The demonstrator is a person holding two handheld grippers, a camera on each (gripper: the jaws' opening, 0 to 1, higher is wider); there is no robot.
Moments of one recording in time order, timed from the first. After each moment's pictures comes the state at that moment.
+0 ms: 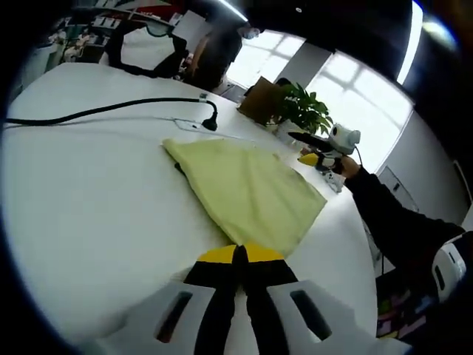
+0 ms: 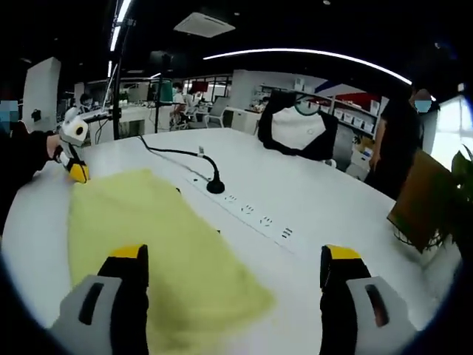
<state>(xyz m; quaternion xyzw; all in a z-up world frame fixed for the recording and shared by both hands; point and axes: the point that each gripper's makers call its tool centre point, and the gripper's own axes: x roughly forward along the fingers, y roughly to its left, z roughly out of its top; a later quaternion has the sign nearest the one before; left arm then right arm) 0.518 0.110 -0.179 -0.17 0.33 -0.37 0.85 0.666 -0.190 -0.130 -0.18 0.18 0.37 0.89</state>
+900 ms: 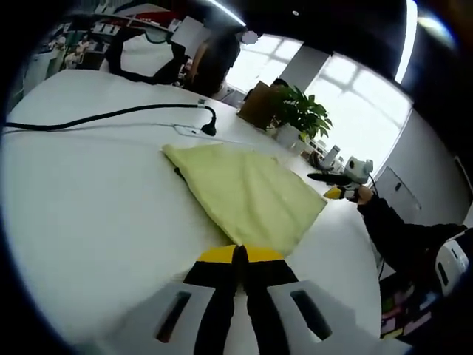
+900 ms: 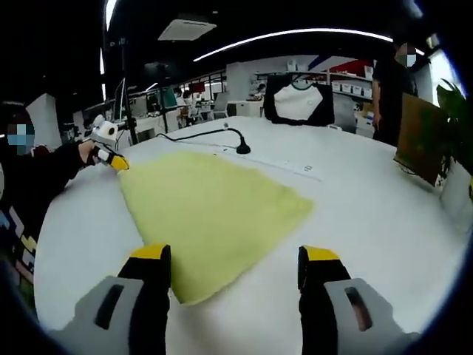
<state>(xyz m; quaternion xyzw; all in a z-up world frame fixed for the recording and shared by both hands) 0.512 0.106 -0.175 -0.16 0.30 -0.38 0.86 0.558 -0.227 -0.172 -0.08 0.25 0.41 0.87</state>
